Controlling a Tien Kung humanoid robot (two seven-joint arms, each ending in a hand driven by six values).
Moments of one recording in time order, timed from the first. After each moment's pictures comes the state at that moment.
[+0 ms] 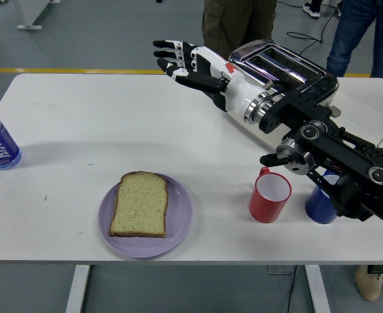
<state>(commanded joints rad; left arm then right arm) -0.11 0.11 -0.90 -0.18 0.81 0.24 0.33 0.96 -0.19 0.67 1.33 -0.67 -0.16 -0.05</state>
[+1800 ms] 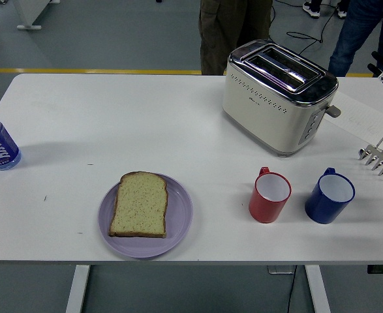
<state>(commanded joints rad) -0.08 0.10 -0.94 -0.18 0.85 0.24 0.33 0.36 -0.52 1.32 1.43 -0.34 -0.19 0.07</state>
